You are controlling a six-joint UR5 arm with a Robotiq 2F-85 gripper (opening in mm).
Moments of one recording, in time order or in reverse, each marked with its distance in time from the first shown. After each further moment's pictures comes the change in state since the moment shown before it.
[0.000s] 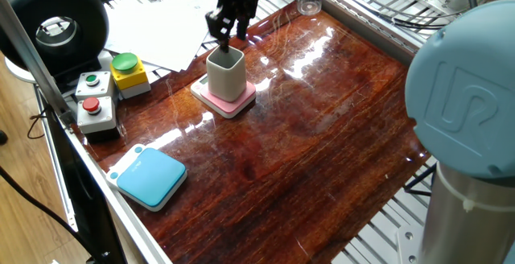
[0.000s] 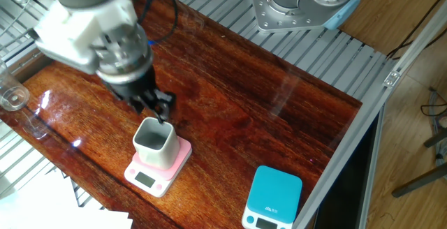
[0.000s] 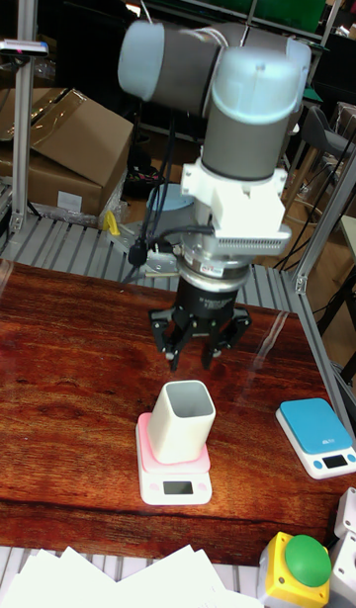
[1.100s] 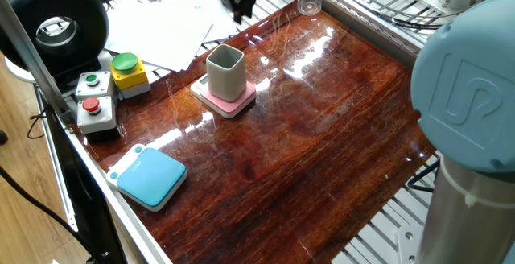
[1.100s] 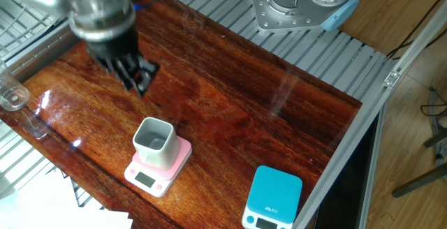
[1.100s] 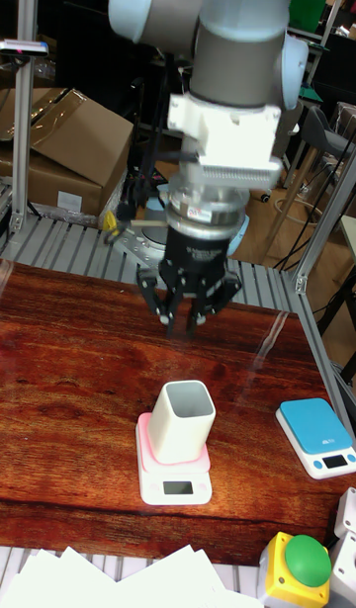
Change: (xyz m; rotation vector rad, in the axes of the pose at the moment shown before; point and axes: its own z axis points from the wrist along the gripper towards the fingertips) arm 0.016 -0.023 -0.062 0.004 -0.036 0.078
